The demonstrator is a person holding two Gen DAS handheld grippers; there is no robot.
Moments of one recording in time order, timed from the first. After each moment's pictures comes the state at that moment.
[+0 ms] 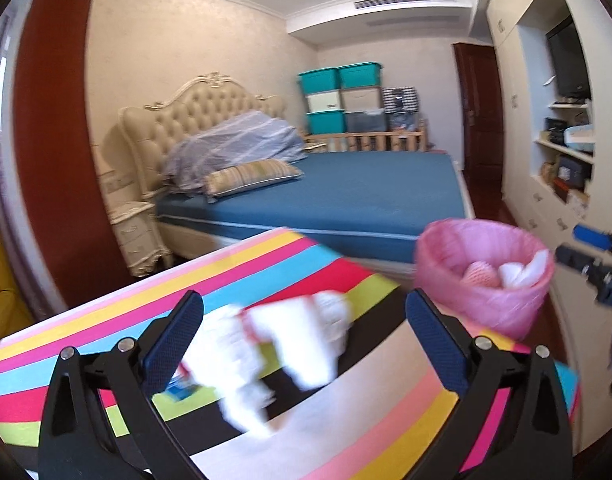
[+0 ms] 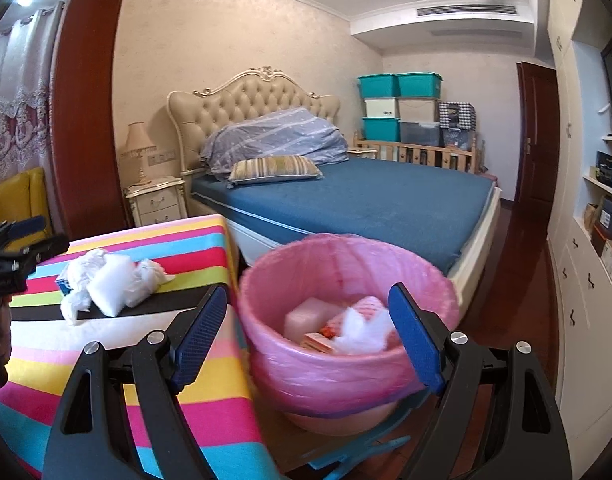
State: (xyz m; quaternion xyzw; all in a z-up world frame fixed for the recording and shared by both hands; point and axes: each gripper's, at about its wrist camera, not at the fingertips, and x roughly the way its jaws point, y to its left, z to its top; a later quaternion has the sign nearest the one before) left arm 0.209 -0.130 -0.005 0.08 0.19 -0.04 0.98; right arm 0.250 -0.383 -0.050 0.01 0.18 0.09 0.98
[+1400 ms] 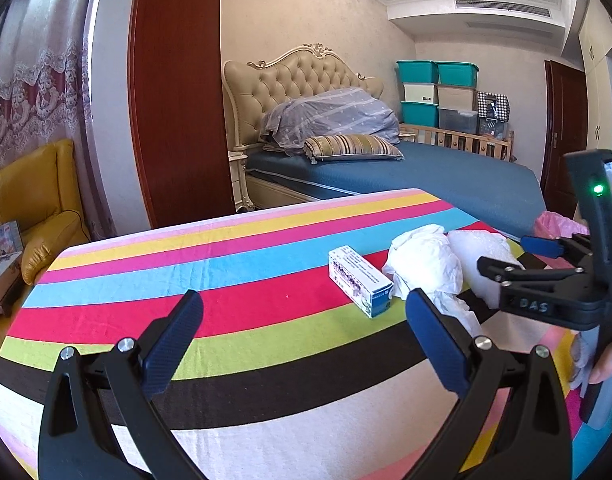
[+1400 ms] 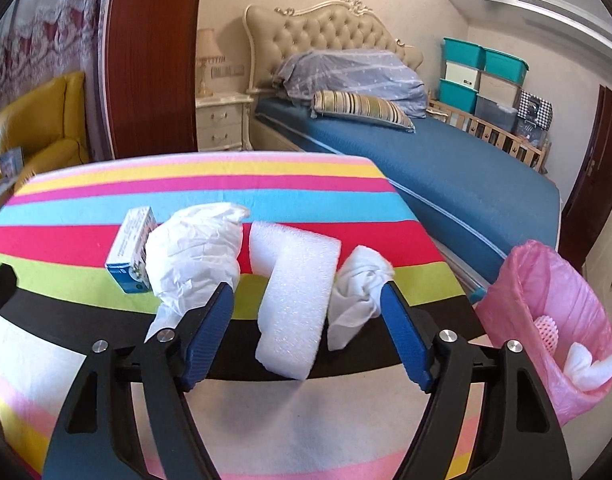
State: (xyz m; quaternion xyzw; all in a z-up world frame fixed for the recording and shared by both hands) left arm 0.158 0.032 -0.033 0.00 0.22 0.10 0.97; right arm 0.335 -0.118 -0.082 -0.11 0.30 0.14 0.94
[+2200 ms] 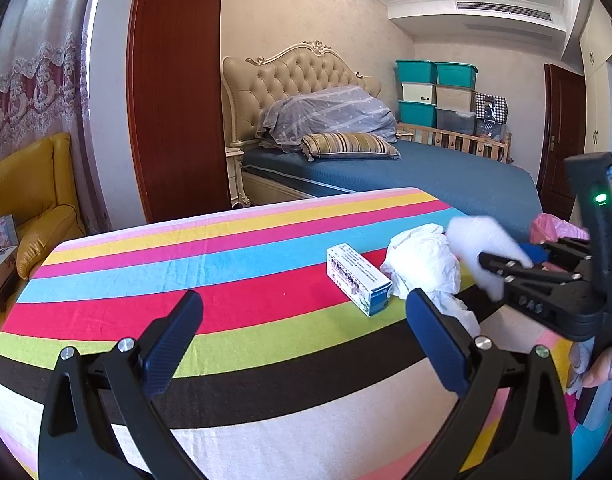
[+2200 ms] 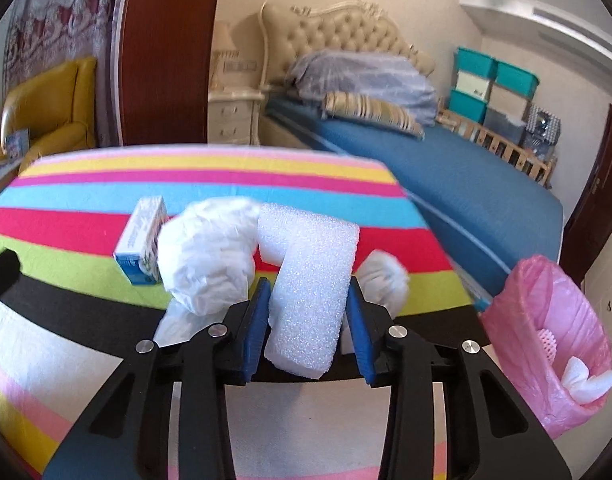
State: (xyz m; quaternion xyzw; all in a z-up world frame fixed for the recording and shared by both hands) left arm 0.160 0.033 -0.035 -0.01 0.22 0.09 0.97; right arm 0.318 -0.120 -0.077 -0.11 0.27 0.16 0.94
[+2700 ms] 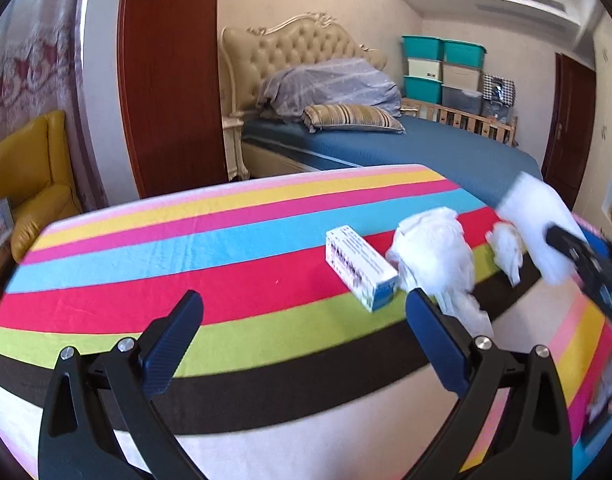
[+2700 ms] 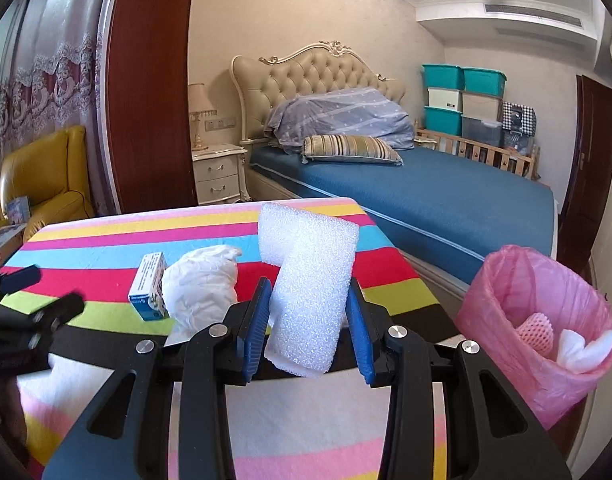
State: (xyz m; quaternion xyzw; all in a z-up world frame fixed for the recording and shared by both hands) left arm 0.205 0.038 -0.041 -0.03 0.29 0.09 0.95; right arm 0.289 -0.160 -0.062 -0.04 0.22 0.15 0.96
